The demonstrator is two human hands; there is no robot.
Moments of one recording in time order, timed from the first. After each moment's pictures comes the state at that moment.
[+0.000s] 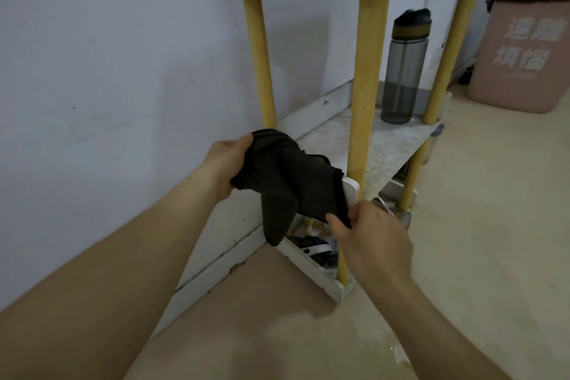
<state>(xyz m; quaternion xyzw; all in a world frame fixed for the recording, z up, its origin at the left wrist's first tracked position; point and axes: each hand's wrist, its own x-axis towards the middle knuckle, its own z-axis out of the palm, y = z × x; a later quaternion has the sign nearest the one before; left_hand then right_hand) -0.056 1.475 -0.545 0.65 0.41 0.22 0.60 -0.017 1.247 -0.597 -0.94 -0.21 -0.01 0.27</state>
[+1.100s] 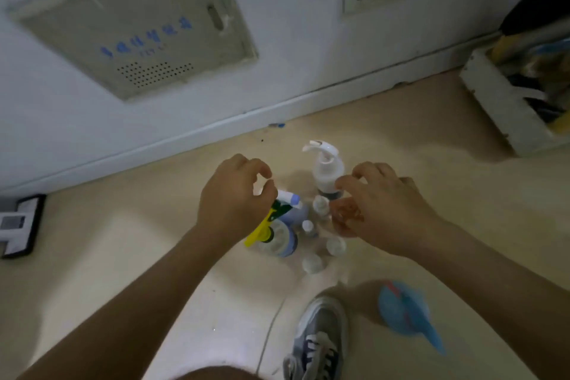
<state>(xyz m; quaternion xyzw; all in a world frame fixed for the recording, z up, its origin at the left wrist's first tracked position) -0.484 1.329 -0.683 0.81 0.57 0.09 0.12 -0.268 1.250 -0.702 -0.69 -0.69 0.22 -0.01</state>
